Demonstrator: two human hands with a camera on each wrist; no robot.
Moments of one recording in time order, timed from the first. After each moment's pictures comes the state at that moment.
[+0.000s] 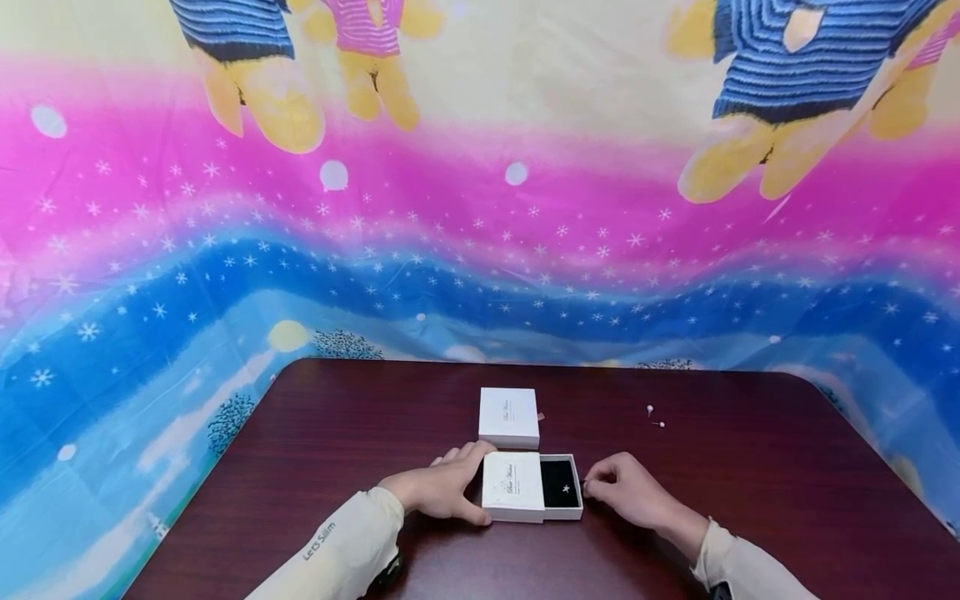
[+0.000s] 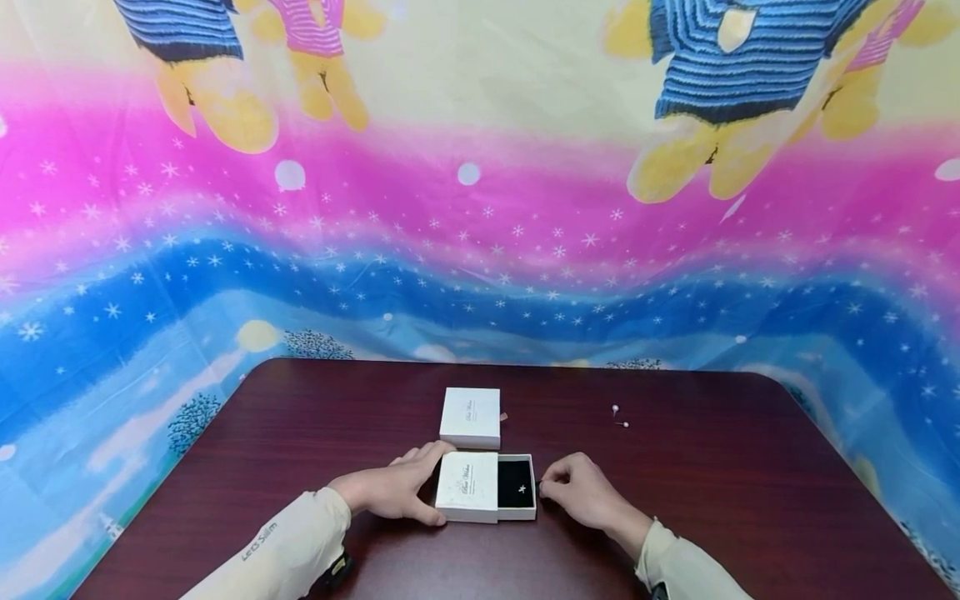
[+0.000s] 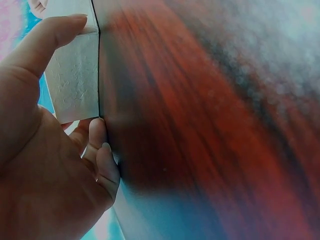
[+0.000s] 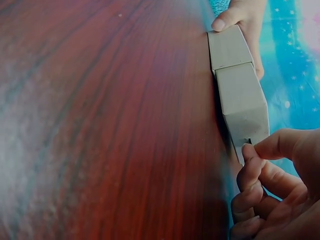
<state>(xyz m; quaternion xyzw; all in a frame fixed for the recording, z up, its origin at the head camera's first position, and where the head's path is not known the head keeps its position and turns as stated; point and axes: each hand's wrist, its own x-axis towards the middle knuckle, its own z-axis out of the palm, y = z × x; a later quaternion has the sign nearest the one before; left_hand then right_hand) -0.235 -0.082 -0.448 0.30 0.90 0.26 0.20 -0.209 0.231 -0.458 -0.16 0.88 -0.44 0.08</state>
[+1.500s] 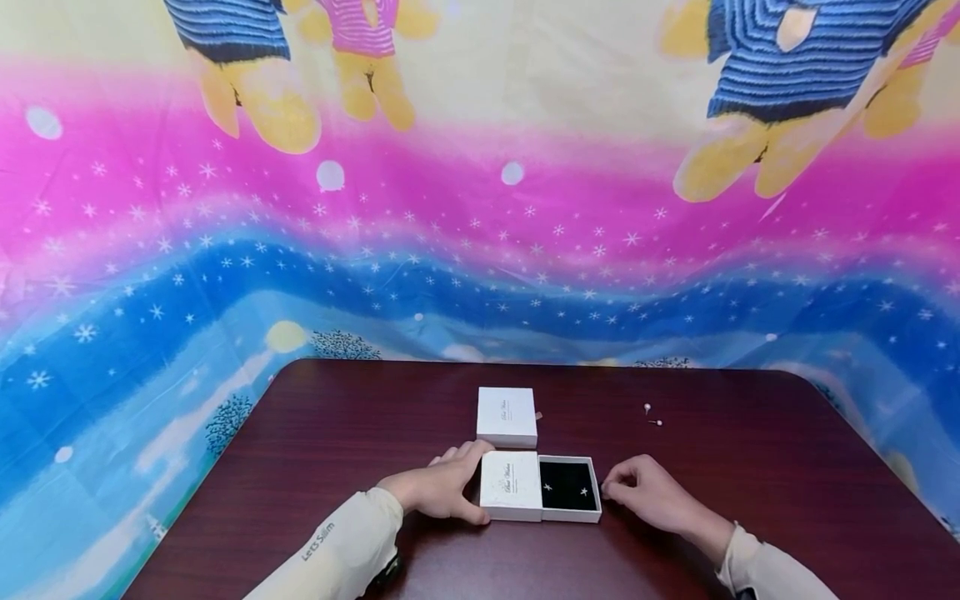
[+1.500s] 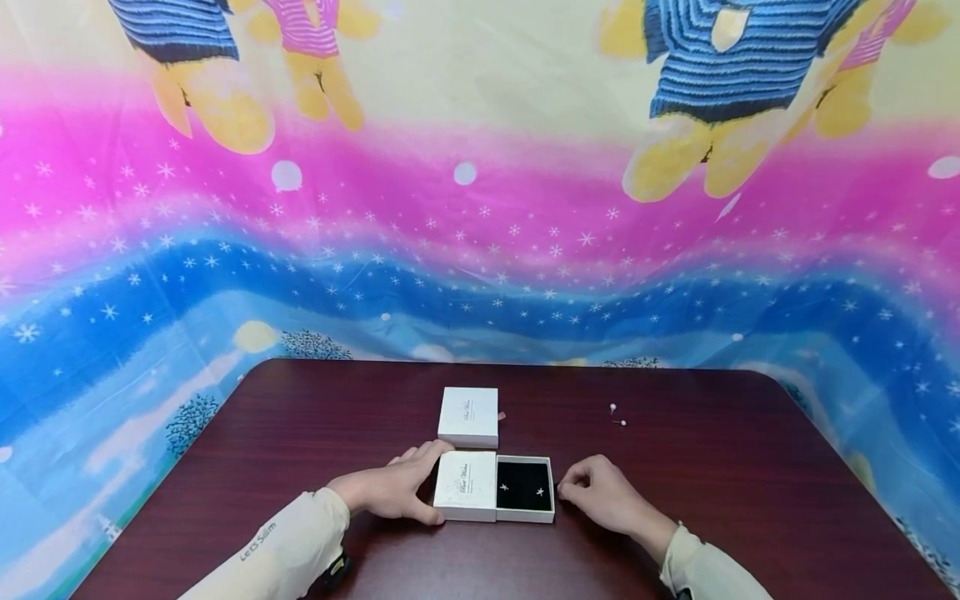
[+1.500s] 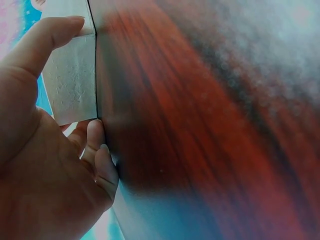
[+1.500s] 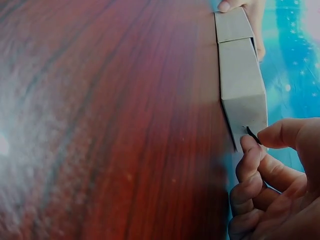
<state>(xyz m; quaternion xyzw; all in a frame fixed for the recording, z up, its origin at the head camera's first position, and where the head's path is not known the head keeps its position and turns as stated) -0.234 -0.080 -0.449 0.31 0.90 0.26 0.19 -0.203 0.260 -0.459 -0.17 0.89 -0.42 0.08</state>
